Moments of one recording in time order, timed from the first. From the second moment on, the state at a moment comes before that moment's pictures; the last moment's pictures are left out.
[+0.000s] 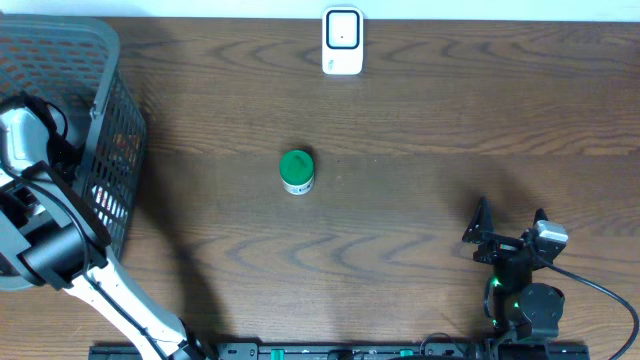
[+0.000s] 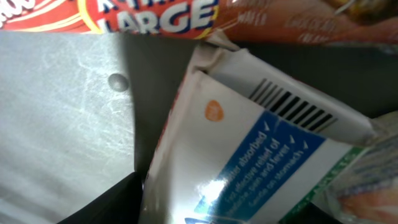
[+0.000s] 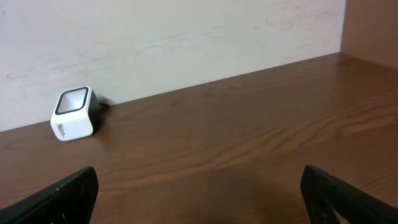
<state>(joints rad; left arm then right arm) 0.59 2.20 1.73 -1.25 0.05 -0.33 -0.01 0.01 0.01 -0.06 0.13 0.22</state>
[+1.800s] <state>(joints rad) 0.62 2.04 1.58 -1.11 -0.05 -0.38 -0.01 0.01 0.01 -0.06 0.13 0.22</state>
